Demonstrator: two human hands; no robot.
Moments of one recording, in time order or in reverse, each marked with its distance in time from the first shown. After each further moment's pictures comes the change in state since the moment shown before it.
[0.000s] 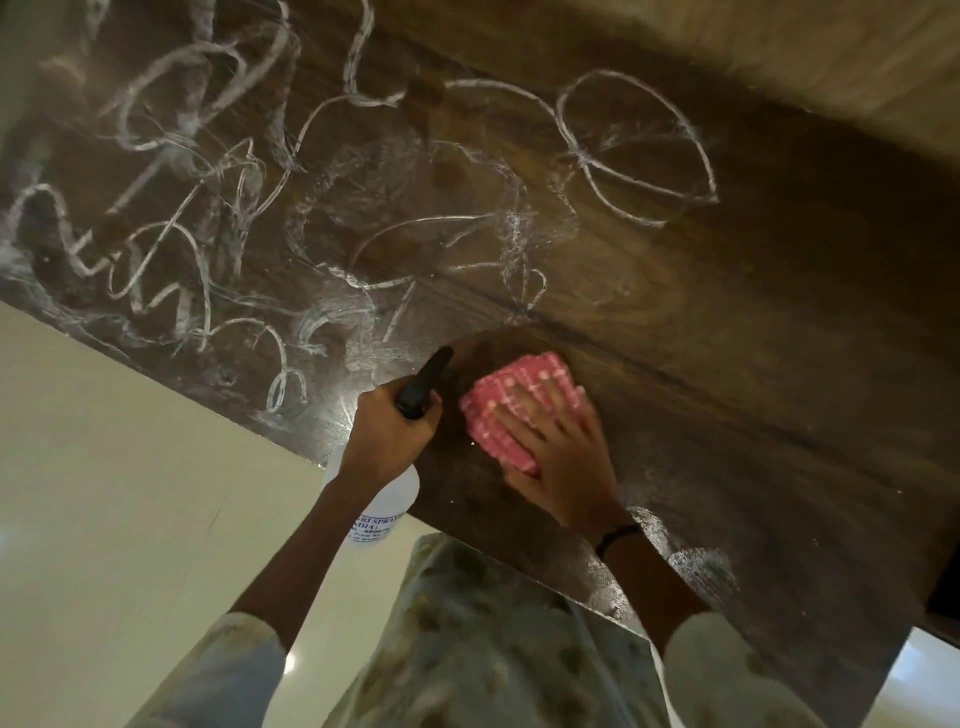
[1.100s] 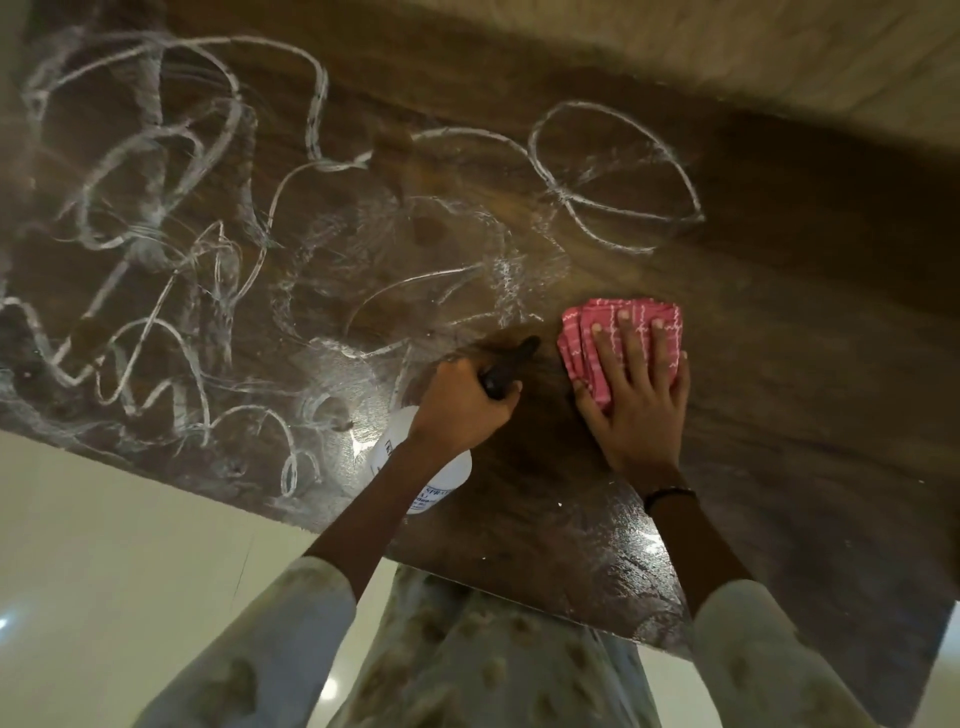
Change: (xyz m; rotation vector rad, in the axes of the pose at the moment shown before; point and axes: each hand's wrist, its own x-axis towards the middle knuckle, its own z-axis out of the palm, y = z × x) left_hand 0.075 0.072 0.018 0.154 -0.324 0.211; right_hand 0.054 0.057 -0.035 -0.006 0.020 0.585
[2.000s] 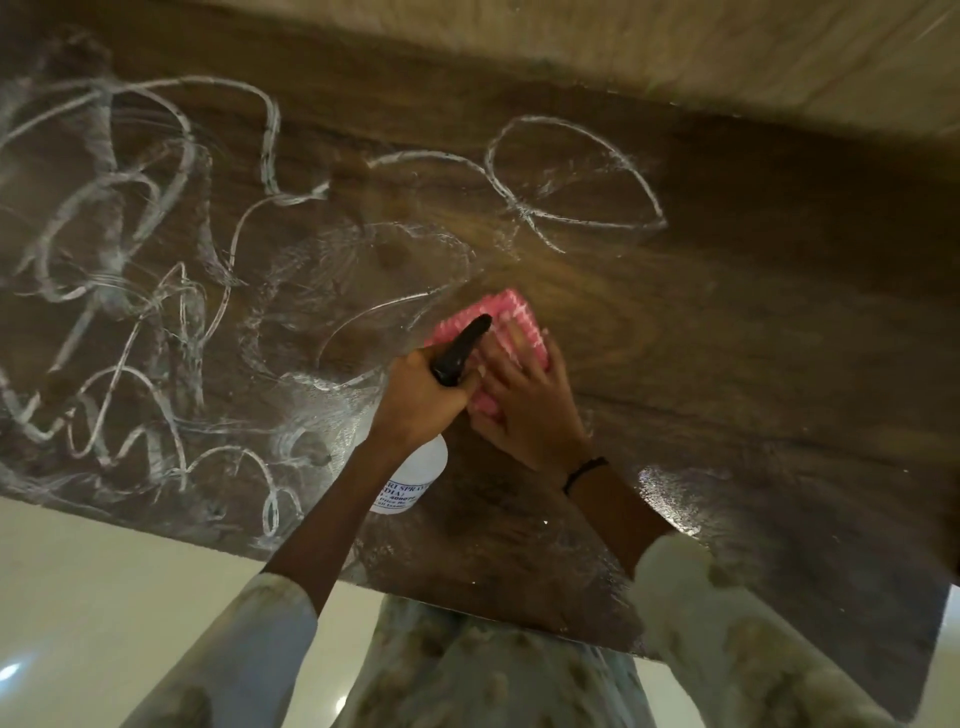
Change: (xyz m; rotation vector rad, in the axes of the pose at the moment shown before) left_hand 0.027 0.011 -0.016 -0.069 0.073 -0.038; right_hand 0.037 -0.063 0.008 -0.015 0.003 -0.423
